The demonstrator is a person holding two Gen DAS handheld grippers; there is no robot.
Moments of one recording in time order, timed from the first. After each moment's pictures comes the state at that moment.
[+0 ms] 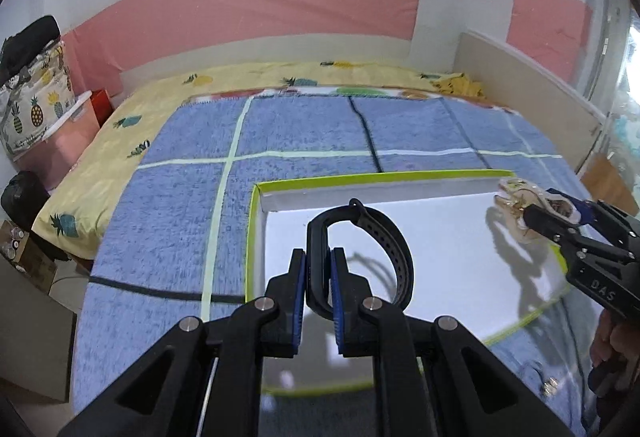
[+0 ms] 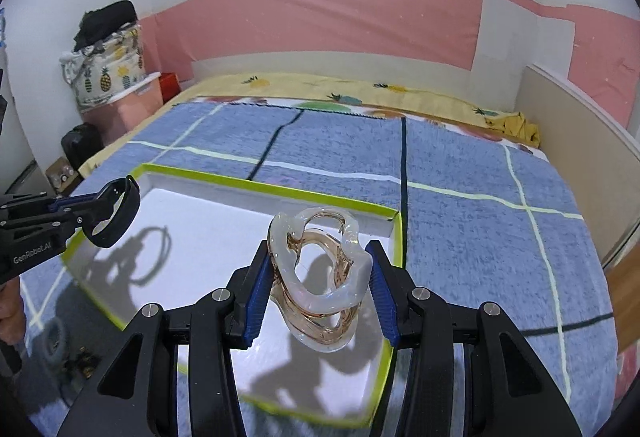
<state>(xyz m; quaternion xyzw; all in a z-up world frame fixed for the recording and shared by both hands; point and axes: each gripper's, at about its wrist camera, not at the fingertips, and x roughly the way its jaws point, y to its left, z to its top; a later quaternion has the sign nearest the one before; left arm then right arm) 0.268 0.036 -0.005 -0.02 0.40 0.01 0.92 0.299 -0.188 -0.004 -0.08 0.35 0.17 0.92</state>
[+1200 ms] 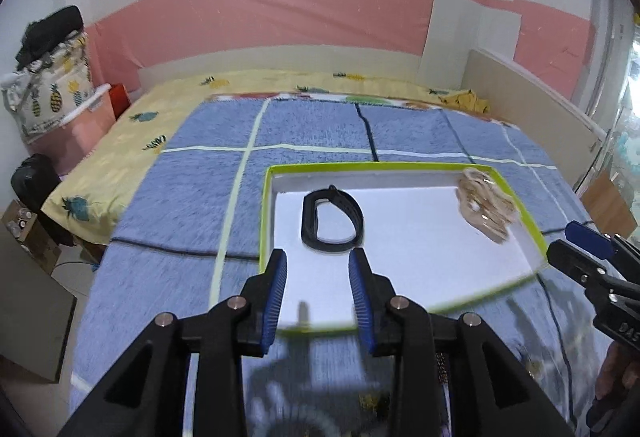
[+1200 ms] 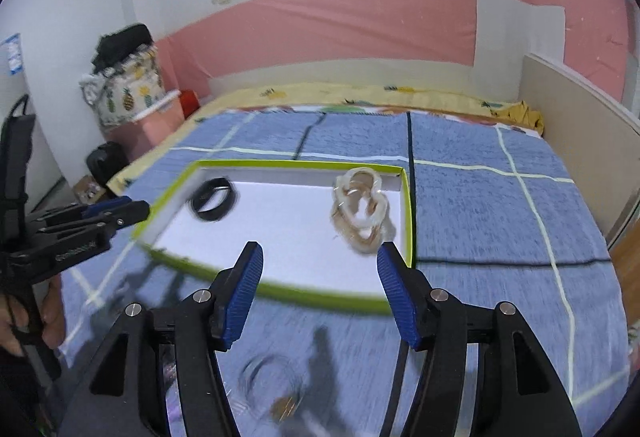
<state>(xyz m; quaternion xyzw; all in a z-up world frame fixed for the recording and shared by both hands) 0.203 0.029 0.016 -0.05 0.37 0.03 0.93 0.206 -0.208 0.025 -0.03 0.33 0.20 0.92</state>
